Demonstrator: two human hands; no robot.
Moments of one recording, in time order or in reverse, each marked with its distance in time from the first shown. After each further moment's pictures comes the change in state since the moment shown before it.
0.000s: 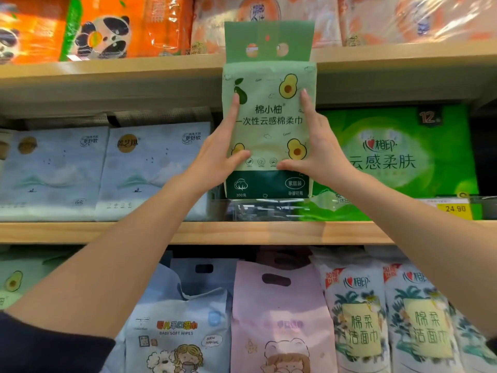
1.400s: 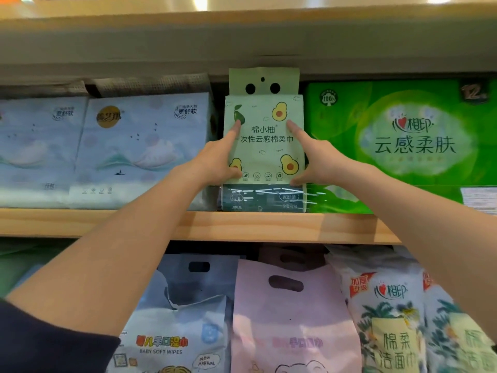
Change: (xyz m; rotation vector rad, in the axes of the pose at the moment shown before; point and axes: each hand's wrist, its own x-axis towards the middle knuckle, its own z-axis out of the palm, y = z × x) left_hand 0.013 -0.074 0.042 0.203 -0.255 -0.325; right_hand 0.011 0.042 0.055 -0.211 -0.406 0.249
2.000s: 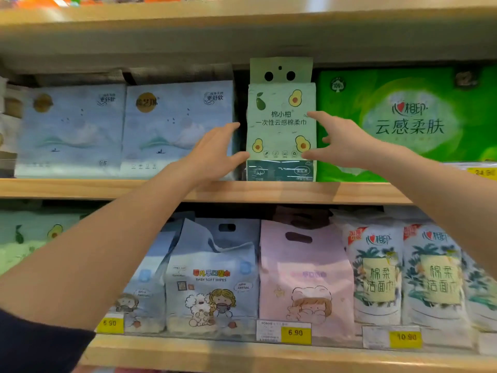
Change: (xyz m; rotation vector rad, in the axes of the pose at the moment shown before) left_hand -0.089 -0.006 -0.043 0.039 0.070 0.080; right_hand -0.066 -0.050 -0.033 -0.047 0.019 0.020
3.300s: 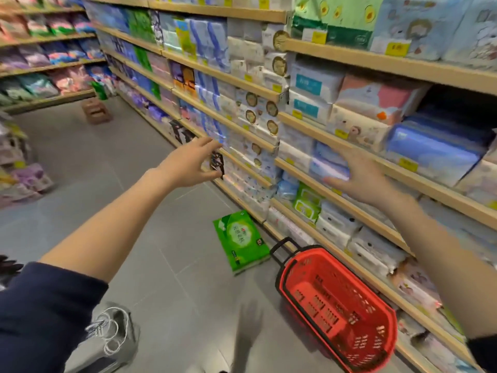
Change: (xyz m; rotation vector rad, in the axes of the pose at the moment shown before) left_hand -0.664 0.008 -0.264 0.439 -0.626 -0.767; right_hand -0.454 -0.291 0.159 0.597 -0.719 -0.424
